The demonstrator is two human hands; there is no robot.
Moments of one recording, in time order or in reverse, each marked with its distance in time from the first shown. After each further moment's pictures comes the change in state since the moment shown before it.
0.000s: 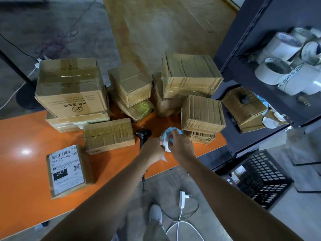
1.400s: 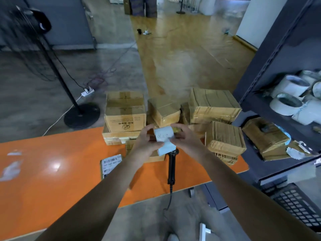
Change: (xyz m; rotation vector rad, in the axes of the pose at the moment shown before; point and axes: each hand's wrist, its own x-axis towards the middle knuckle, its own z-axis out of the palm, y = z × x) left_hand -0.078 -0.071 -0.117 -1.025 0.291 0.129; right_hand -0.015 -0.101 -0.083 0.885 -0.190 -0.269
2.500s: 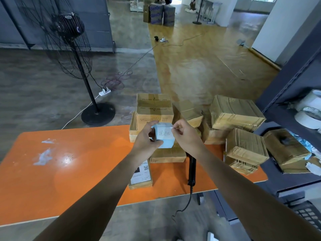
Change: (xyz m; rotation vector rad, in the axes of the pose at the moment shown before) left_hand -0.033 0.005 -0.096 0.259 0.099 0.235; right_hand 0.011 -0.061 0.095 -0.370 0.129 -0.155
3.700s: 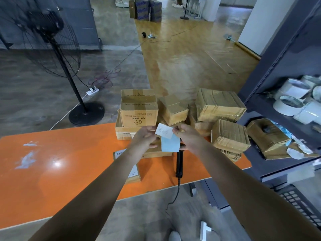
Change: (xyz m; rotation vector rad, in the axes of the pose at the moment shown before) left_hand -0.002 0.004 0.042 -0.291 -0.105 -0.219; right_hand -0.016 0.031 -0.039 0.389 -0.101 0.539
